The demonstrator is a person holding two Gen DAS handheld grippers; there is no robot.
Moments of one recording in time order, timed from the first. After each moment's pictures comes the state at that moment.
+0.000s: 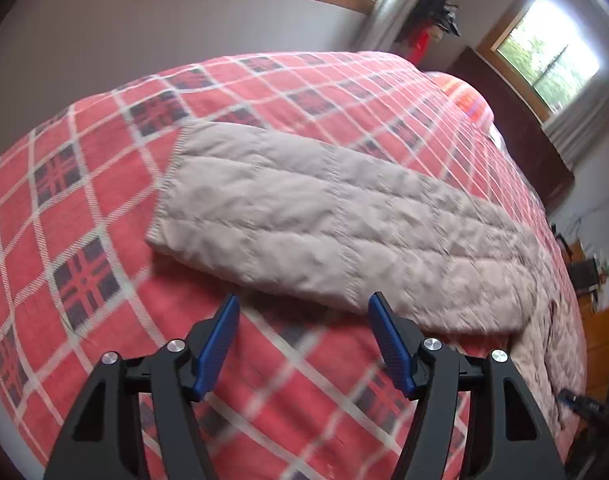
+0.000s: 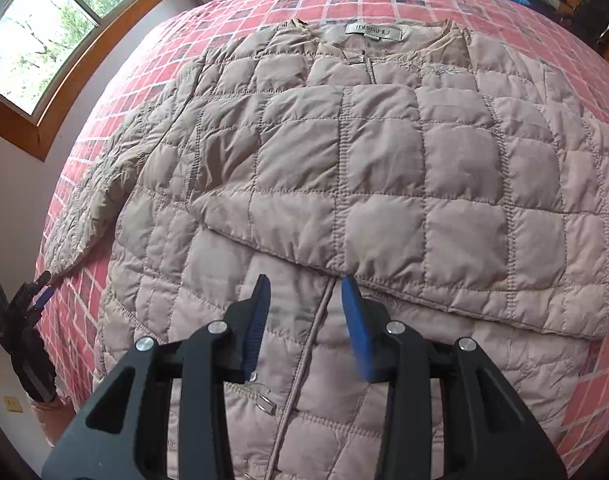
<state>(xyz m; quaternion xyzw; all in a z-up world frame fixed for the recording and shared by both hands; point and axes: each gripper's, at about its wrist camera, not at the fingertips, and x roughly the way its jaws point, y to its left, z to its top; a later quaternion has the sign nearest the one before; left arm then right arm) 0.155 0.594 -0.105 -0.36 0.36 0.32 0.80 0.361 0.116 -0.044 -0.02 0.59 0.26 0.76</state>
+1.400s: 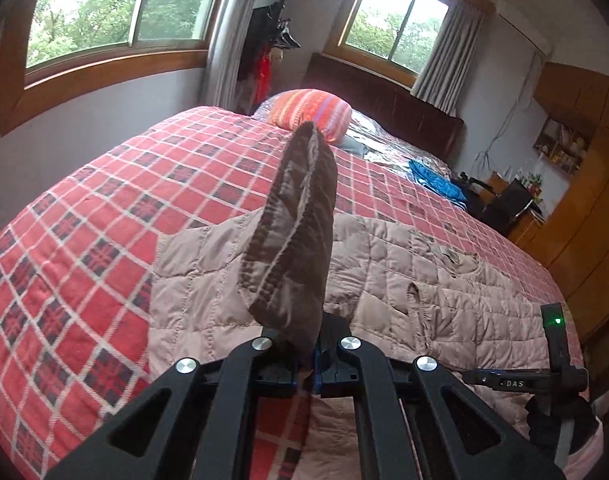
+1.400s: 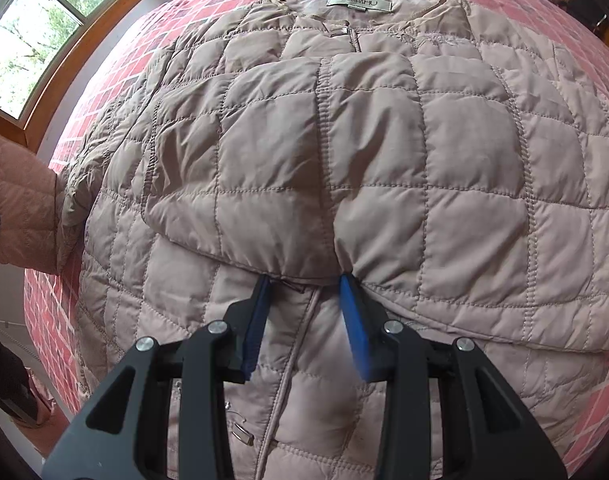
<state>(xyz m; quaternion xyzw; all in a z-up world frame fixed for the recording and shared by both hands) 0.311 0.425 -0.017 -0.19 0.30 0.14 0.92 0.379 0.120 -0.080 -0.02 0.60 0.25 0.76</state>
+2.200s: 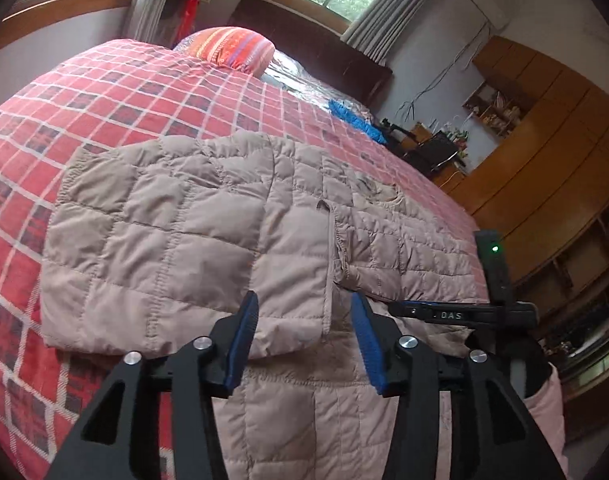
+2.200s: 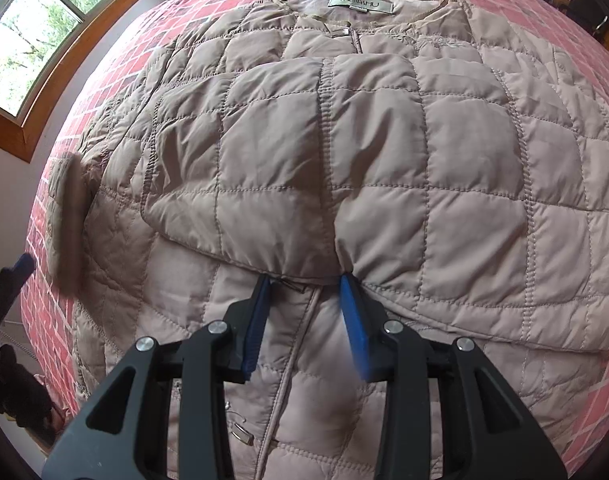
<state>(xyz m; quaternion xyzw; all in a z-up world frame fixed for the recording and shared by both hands) 0.299 0.404 -0.050 -0.25 0.36 -0.03 0.90 0.377 0.125 -0.079 -0.02 0.60 0.24 0.76</state>
